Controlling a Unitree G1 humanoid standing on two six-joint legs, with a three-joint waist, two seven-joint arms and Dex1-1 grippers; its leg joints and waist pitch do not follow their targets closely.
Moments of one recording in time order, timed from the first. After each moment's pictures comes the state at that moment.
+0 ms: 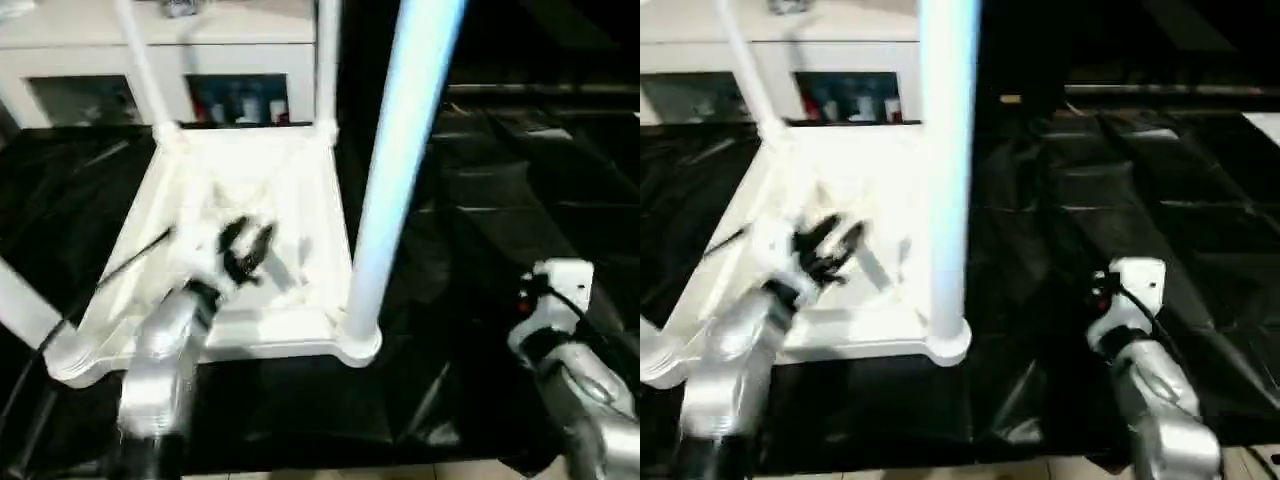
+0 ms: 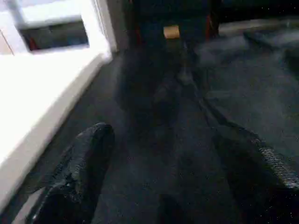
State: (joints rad) left arm -0.17 0.04 0.17 0.04 -0.11 0.06 -0.39; right arm 0.00 -0.16 -0.20 -0.21 0.26 0.33 0.28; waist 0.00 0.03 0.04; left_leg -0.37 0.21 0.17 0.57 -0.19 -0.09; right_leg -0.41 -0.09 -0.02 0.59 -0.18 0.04
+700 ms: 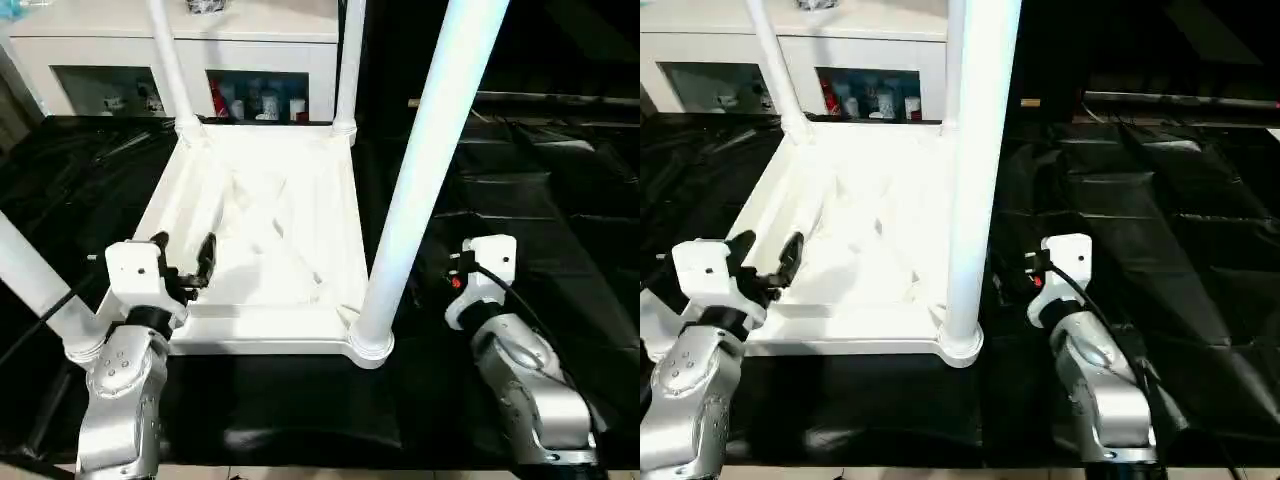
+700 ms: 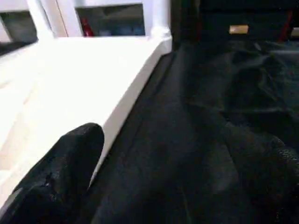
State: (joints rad) left arm -0.03 0.07 0.22 -0.11 -0.07 0.14 -0.24; right arm -0.11 -0.13 -0.04 -0.10 0.18 0.35 0.26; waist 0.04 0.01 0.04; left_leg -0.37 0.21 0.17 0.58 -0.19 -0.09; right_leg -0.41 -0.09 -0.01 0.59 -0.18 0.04
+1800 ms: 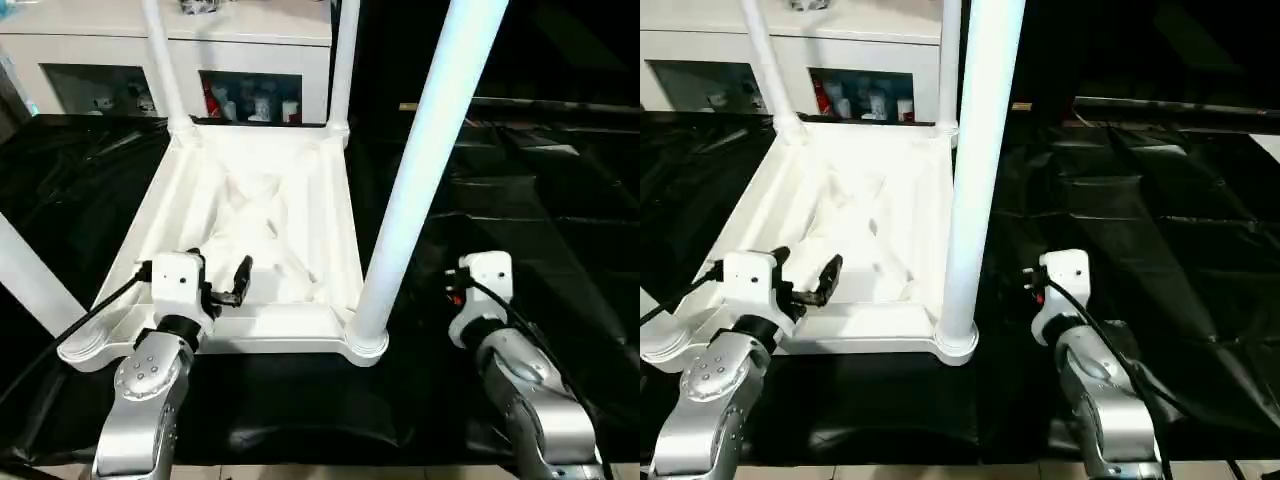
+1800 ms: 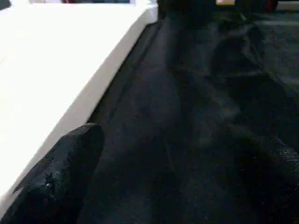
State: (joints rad) left arm -0.01 0.11 0.09 -0.11 -0.05 0.20 -0.24; right arm -0.02 -0.14 -0.03 -0.14 0.15 0.40 0.21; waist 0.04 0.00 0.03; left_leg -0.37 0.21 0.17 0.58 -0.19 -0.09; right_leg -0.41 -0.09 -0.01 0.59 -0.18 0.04
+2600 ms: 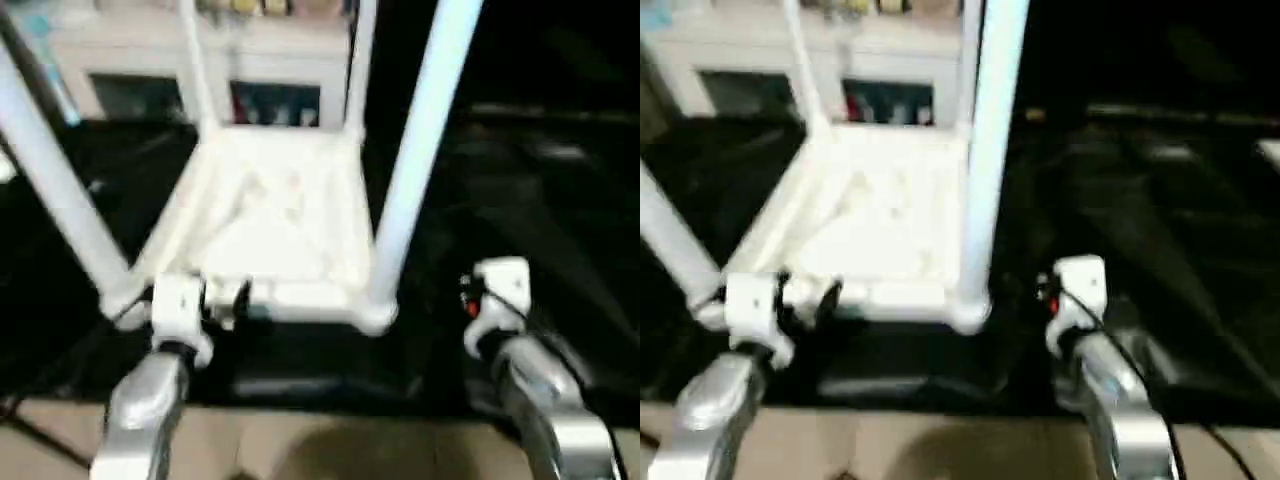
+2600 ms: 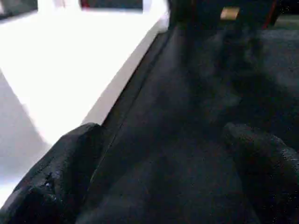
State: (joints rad) left arm 0.06 0.13 0.08 -0.11 -0.05 0.17 -0.26; right arm 0.02 -0.17 -0.04 -0.17 0.15 0.39 0.22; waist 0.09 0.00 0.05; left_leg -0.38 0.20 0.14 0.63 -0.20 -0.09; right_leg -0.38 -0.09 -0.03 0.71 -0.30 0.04
